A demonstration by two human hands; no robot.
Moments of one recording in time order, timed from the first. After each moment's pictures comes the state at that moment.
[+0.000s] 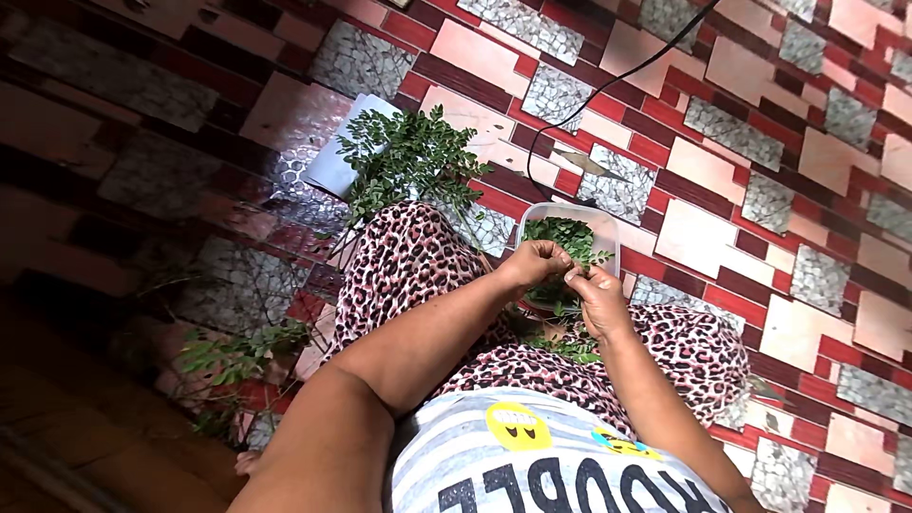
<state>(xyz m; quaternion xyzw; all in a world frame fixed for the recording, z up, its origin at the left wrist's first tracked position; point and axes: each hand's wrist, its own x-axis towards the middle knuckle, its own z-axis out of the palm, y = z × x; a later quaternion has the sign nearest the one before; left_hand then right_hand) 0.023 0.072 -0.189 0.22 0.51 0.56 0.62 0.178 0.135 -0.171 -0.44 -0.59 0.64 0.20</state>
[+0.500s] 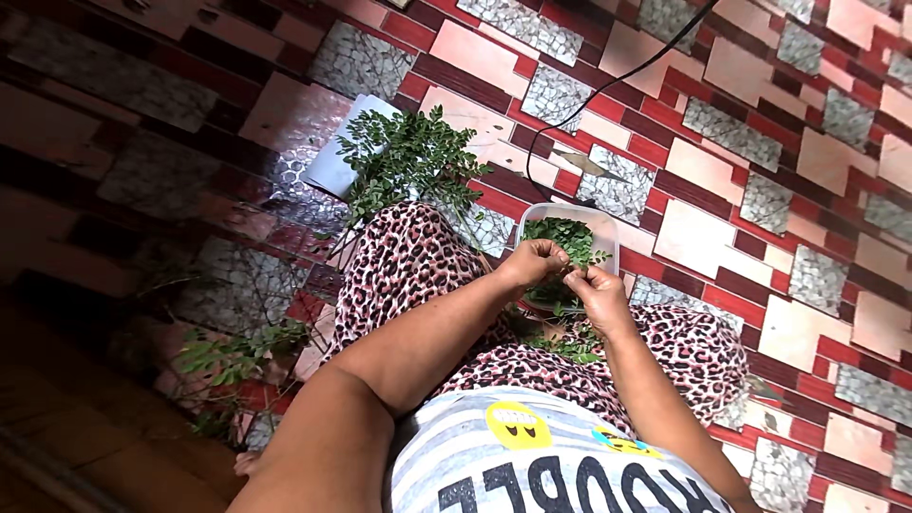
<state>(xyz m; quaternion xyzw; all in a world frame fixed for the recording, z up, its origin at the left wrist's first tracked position) 0.023 0.072 -0.190 0.22 0.51 0.57 0.61 0.185 0.144 -0.168 -0.44 -0.71 0.54 0.14</state>
